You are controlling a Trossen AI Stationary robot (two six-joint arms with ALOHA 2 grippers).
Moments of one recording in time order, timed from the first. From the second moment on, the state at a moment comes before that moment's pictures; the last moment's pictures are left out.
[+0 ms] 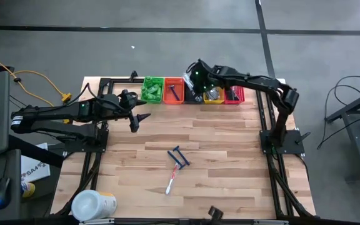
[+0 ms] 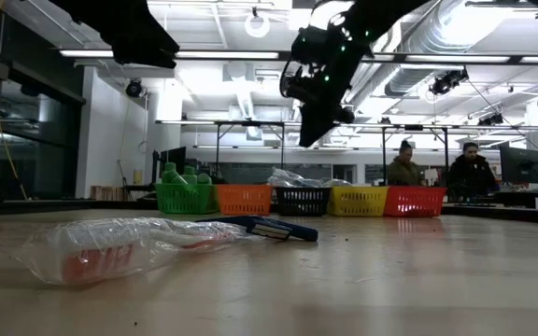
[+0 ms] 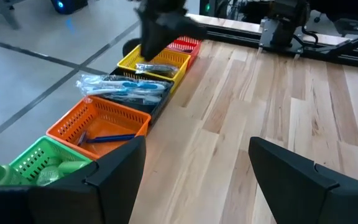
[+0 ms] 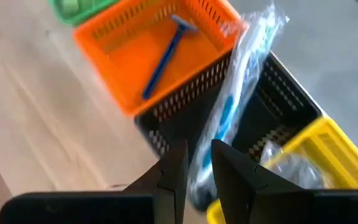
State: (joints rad) left arm 0.12 0.77 0.74 -0.34 -0.25 -0.12; right arm -0.53 1.83 1.52 -0.65 0.03 0.13
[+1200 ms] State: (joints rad) left arm 0.12 0.91 0.74 -0.52 -0.23 -0.58; right arm 0.41 1.50 1.13 -0.57 0.72 0.83
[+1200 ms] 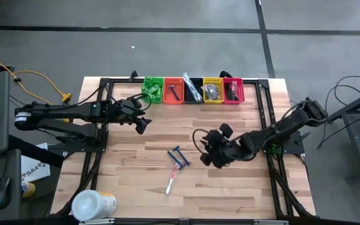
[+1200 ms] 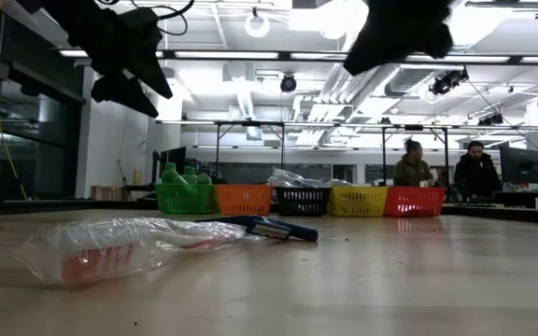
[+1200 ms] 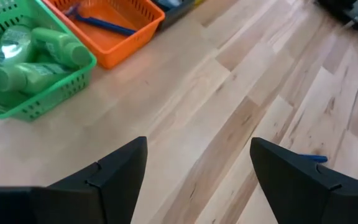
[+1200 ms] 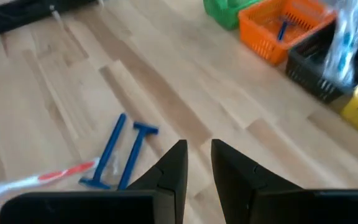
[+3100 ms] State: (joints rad) left arm 0.12 1.36 0.86 -0.51 0.05 -0.85; right arm 0.52 1.50 0.98 -0.50 0.90 0.87
